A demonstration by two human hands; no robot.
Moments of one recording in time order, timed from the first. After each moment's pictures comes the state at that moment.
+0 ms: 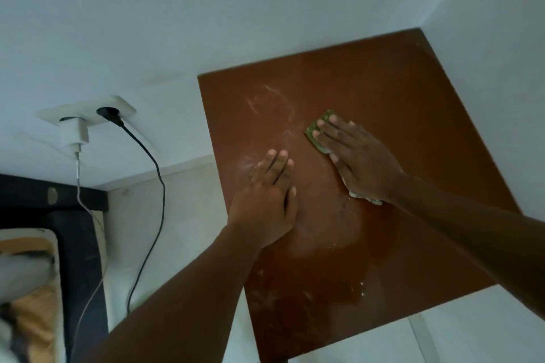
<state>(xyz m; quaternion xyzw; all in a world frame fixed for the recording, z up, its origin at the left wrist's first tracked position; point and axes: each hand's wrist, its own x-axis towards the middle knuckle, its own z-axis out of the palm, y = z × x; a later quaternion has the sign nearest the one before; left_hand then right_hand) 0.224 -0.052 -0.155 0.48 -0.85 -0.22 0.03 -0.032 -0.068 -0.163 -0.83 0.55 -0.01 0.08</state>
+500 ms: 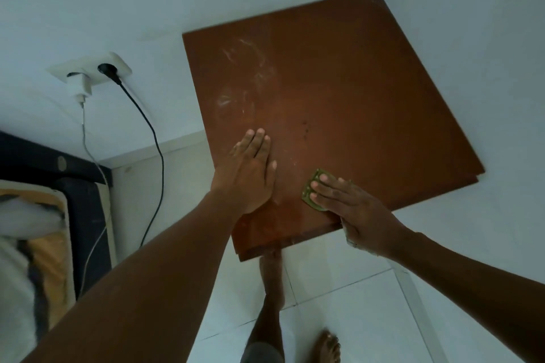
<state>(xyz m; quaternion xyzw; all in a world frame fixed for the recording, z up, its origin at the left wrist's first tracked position) 0.227 0.050 -0.125 0.49 -0.85 -0.19 -0.07 -0.022 0.176 -0.166 -0.84 0.50 -0.11 0.16</state>
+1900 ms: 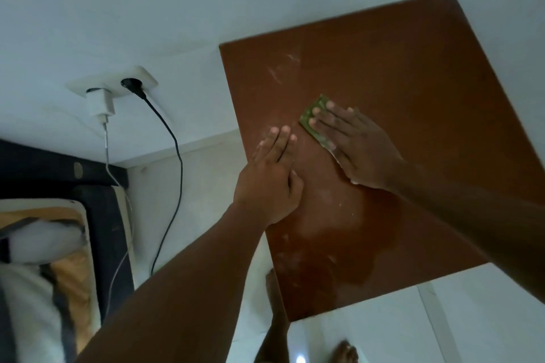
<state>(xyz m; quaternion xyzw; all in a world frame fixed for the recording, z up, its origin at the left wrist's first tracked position) 0.262 -0.037 -0.155 0.50 -0.84 -0.21 0.05 0.023 -0.048 -0.162 -0.84 0.54 -0.01 0.08</state>
